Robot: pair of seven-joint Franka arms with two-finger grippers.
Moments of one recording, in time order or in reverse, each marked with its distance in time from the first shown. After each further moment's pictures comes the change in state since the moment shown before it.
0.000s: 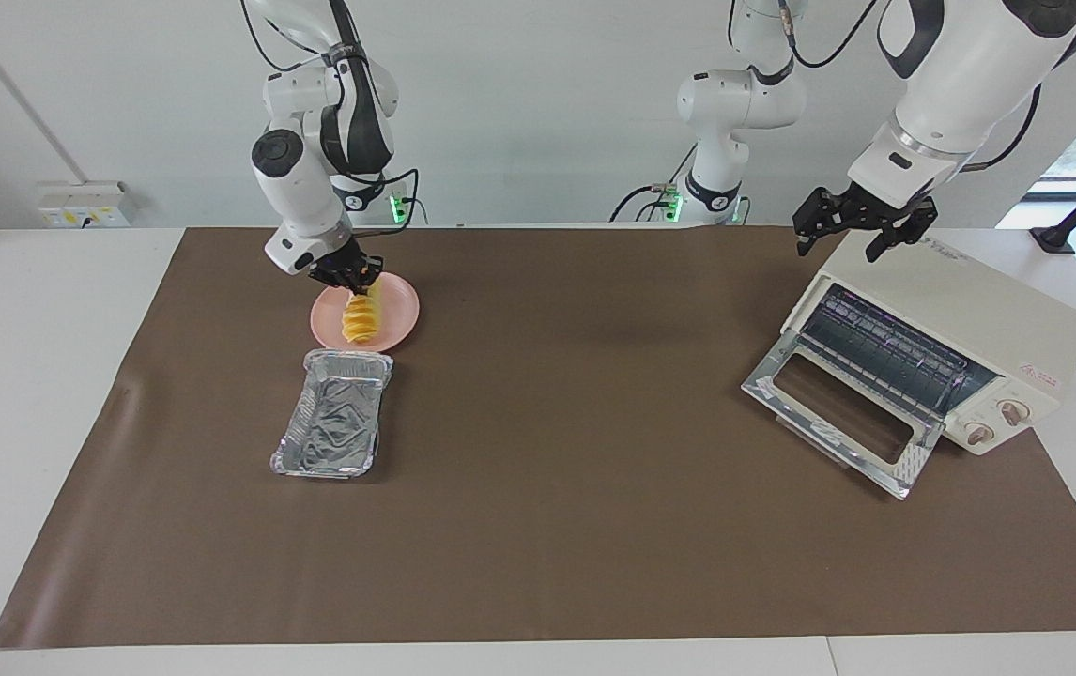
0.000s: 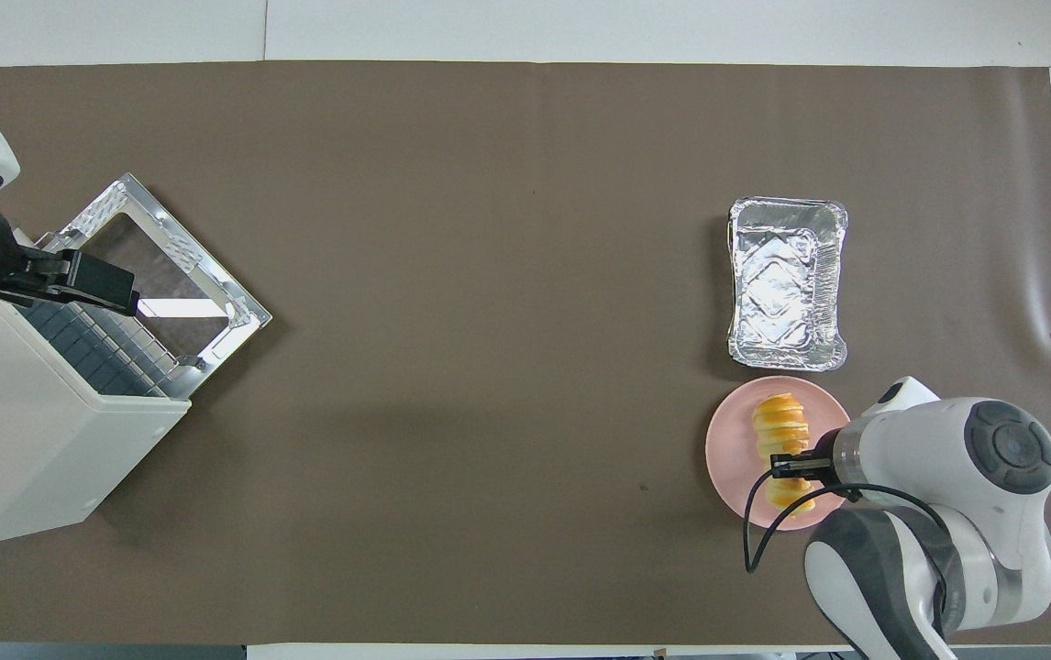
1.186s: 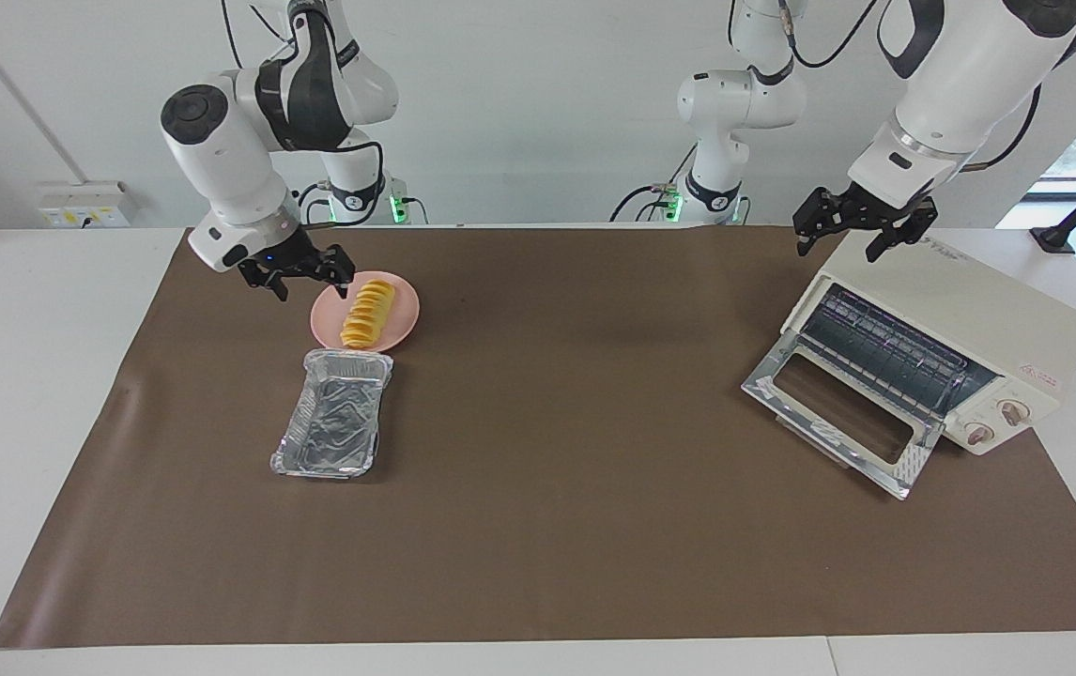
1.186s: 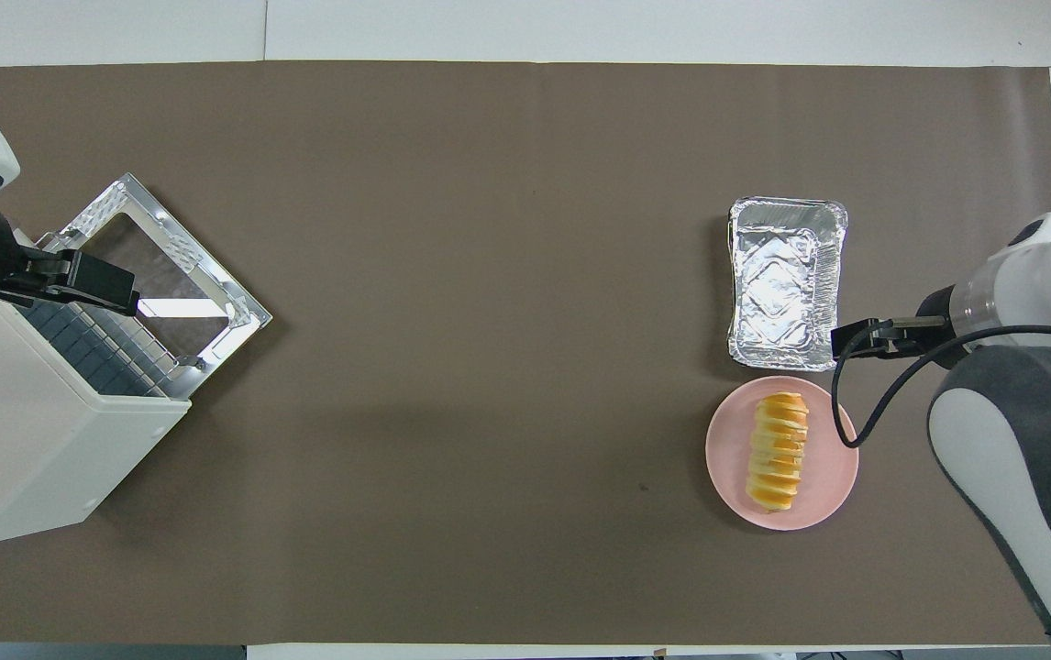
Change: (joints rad) left arm 0.000 0.000 0.000 0.000 0.000 0.000 0.000; right arm -0.089 0.168 -0.010 0.624 -0.068 -0.393 0.000
